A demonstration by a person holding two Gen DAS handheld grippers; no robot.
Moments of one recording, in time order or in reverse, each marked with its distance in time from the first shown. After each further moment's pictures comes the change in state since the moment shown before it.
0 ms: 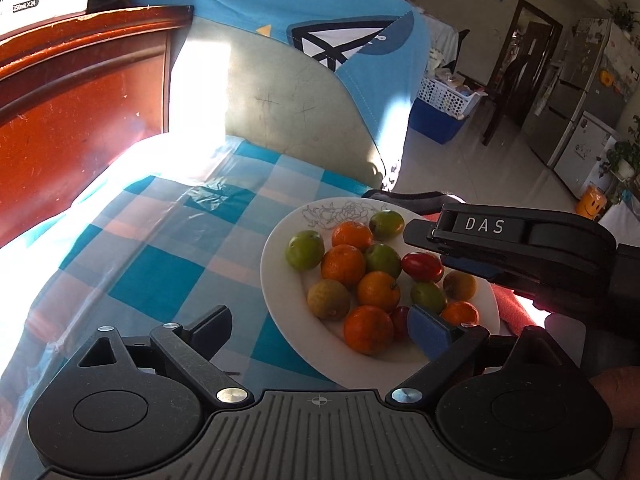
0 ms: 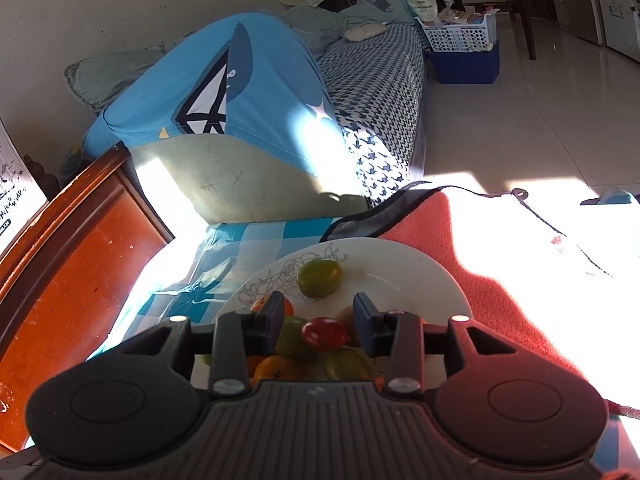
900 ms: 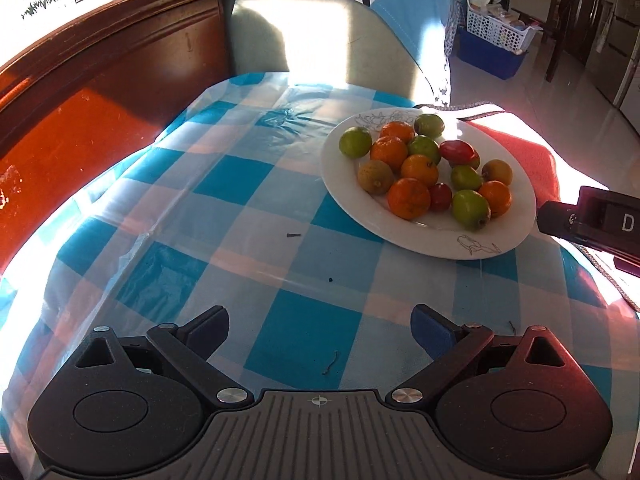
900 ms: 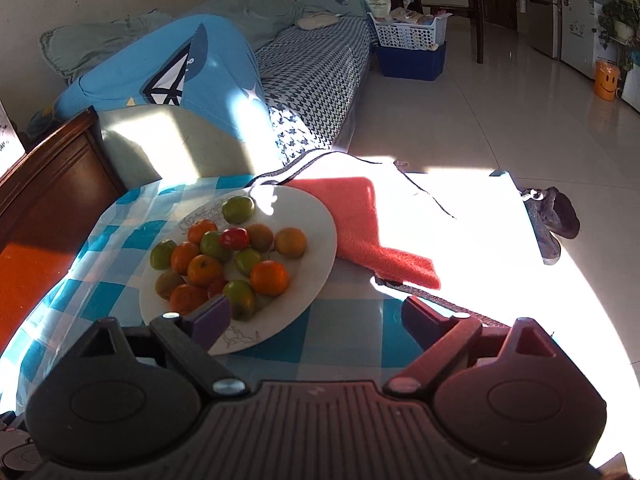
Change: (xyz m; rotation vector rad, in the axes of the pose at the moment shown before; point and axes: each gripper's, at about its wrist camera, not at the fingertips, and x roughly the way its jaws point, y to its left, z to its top) left arm -0.046 -0.023 -0.046 0.056 0.158 0.260; right arm -0.093 -0.016 -0.037 -0.062 0.061 -0.225
